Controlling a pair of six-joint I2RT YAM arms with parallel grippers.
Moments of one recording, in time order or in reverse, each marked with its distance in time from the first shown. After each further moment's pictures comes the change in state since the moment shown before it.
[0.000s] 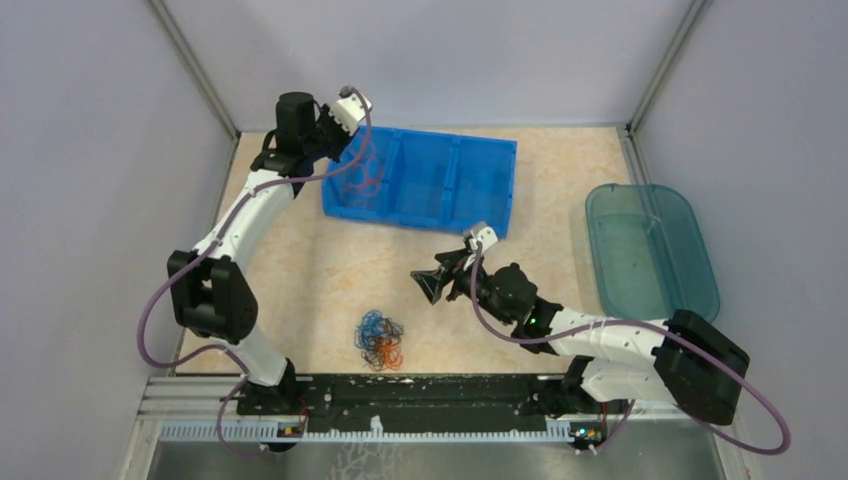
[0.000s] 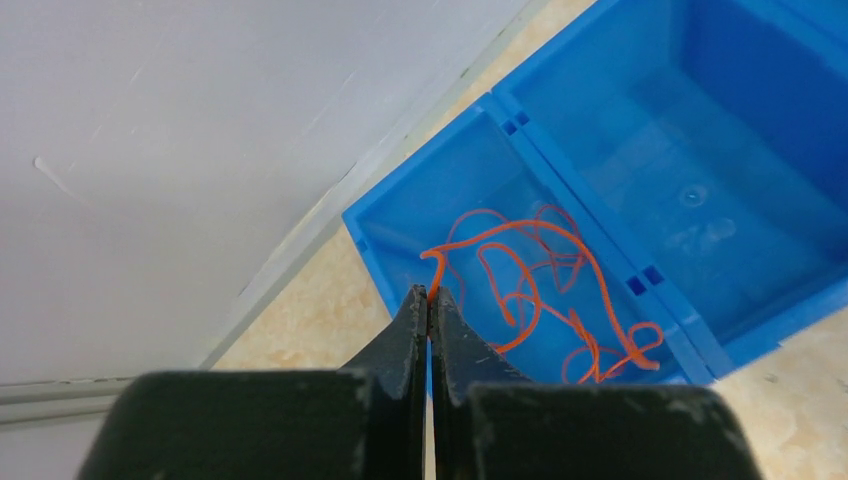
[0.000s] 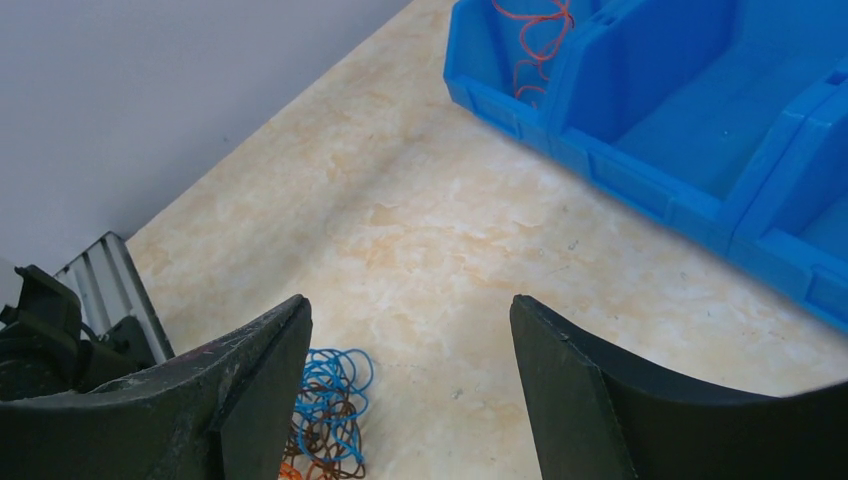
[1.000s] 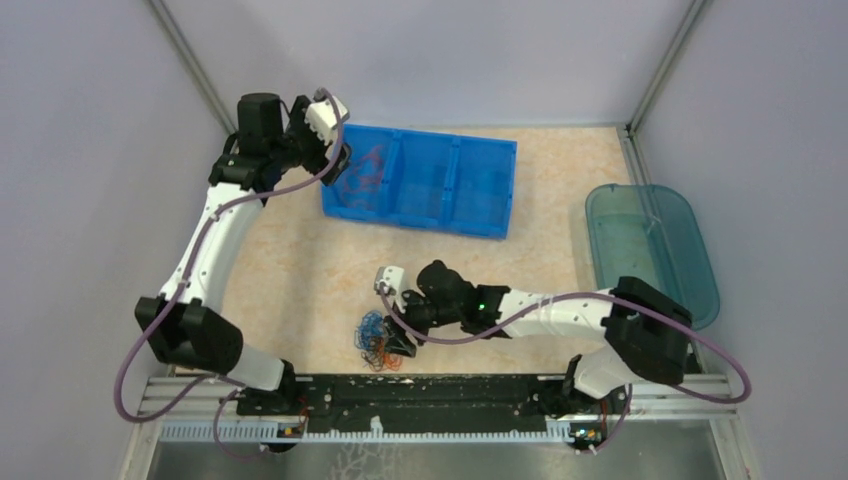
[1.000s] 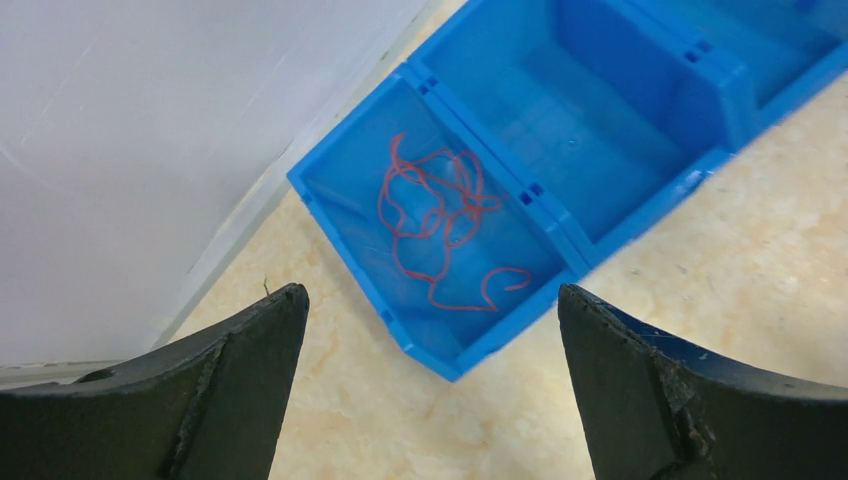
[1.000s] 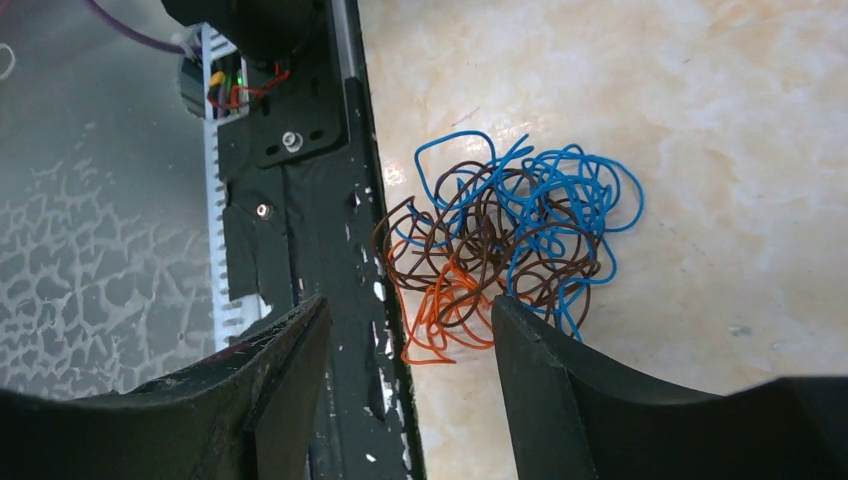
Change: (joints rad) left arm 0.068 -0.123 0.056 -0.282 0.166 0.003; right arm 0.160 0.264 0.318 -0.535 -0.520 -0.208
